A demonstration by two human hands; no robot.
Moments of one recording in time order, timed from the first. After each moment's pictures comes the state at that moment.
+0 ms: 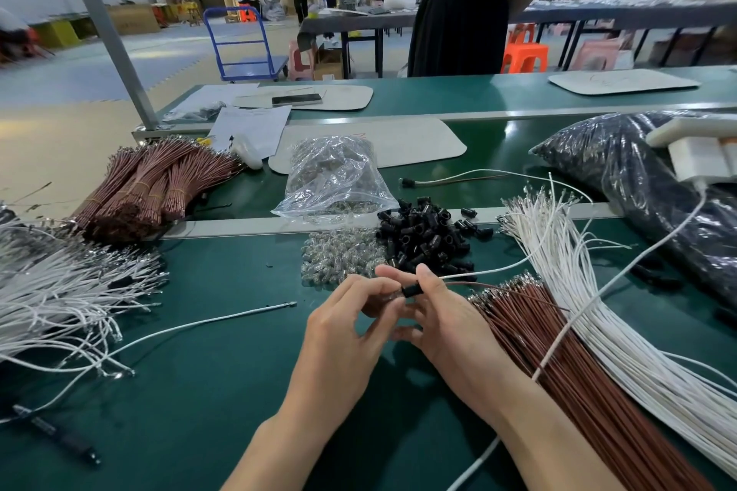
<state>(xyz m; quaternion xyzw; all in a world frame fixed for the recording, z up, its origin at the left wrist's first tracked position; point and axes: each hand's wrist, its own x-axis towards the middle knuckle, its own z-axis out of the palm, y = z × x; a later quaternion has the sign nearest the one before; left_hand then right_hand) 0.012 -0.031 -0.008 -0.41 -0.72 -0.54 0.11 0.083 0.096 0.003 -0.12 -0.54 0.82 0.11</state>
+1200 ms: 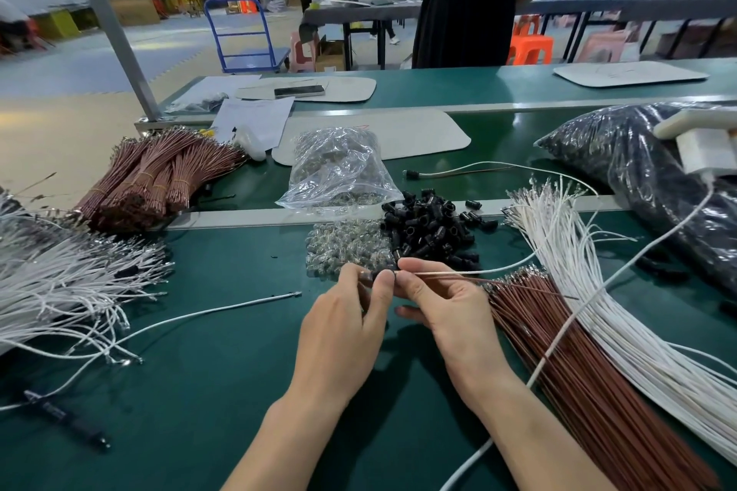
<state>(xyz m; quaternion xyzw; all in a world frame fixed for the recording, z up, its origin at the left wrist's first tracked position) 0.009 -0.029 -0.008 -0.29 -0.86 -0.42 0.00 0.077 0.089 -0.004 -0.18 -0.55 0.78 0.25</state>
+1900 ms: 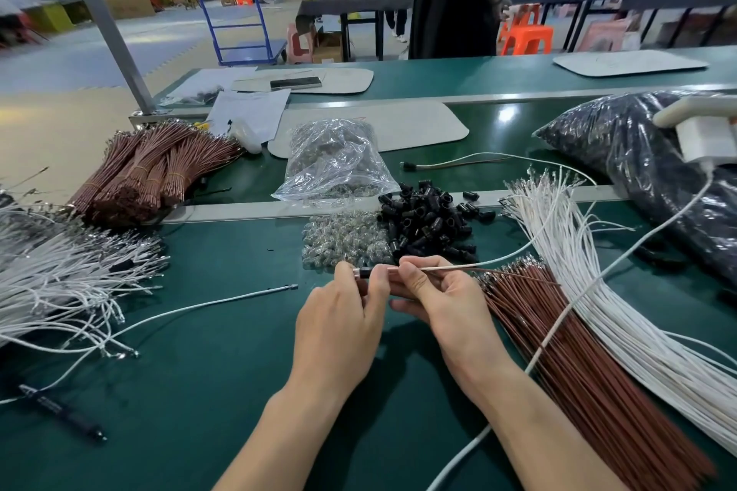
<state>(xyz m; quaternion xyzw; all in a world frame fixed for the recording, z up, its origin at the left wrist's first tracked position) 0.011 -0.027 -0.014 -0.29 -0.89 -0.36 0.04 0.078 0.093 -0.011 -0.16 -0.54 0.80 0.21</state>
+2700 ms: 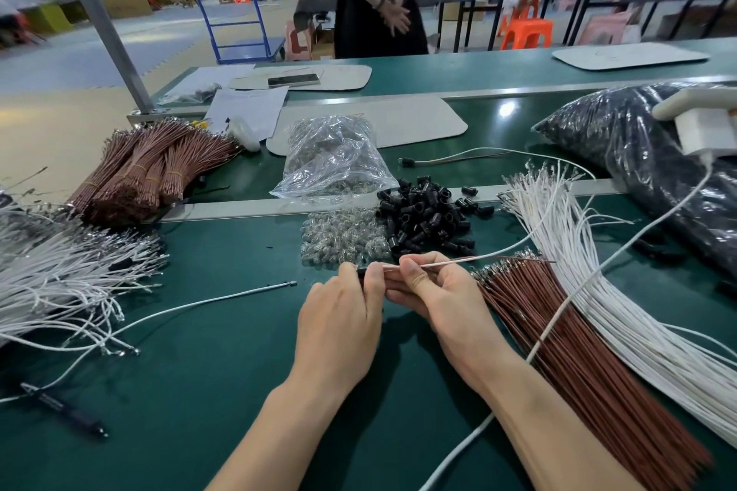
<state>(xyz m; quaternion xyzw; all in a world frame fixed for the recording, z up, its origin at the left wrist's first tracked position) 0.012 -0.026 -0.013 -0.33 -0.89 -0.30 0.06 0.077 0.097 -0.009 -0.14 -0.53 0.81 0.18</state>
